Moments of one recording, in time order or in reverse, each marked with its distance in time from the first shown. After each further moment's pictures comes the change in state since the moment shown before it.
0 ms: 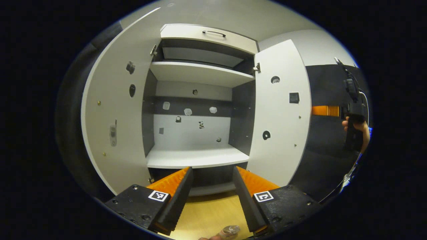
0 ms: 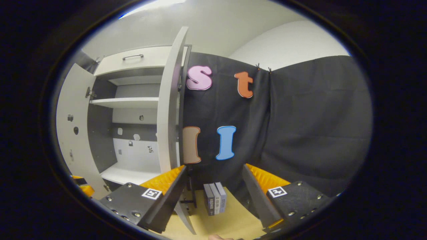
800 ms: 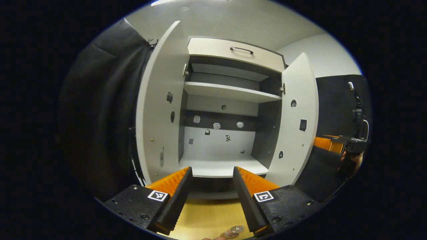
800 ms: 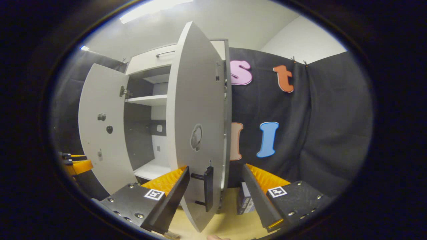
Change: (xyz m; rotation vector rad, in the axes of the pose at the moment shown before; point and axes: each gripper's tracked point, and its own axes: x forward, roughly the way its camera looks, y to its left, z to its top) left arm -0.066 0.054 0.075 -0.063 -0.063 0.219; right arm 0.000 0.116 -0.003 0.010 0.049 0.354
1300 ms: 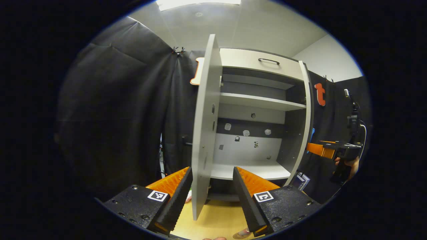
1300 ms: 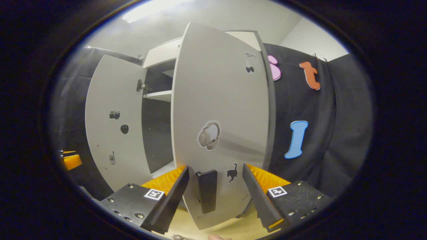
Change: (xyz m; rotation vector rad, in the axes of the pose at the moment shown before) left arm -0.048 0.086 0.016 -0.006 -0.050 0.245; right arm 0.055 0.093 -0.004 -0.027 0.012 0.141
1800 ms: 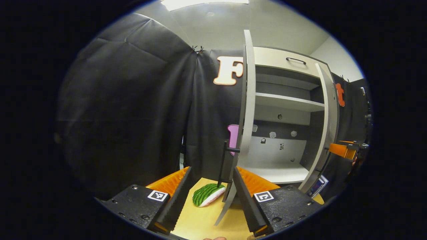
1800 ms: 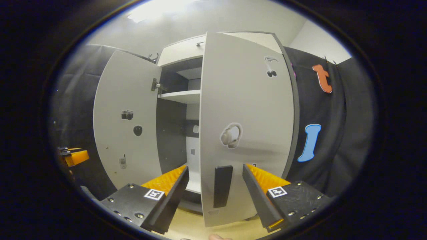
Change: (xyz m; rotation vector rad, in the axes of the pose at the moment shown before) left arm 0.045 0.071 -0.002 -0.005 -0.003 0.114; right arm 0.002 0.041 0.004 0.015 -0.021 0.056
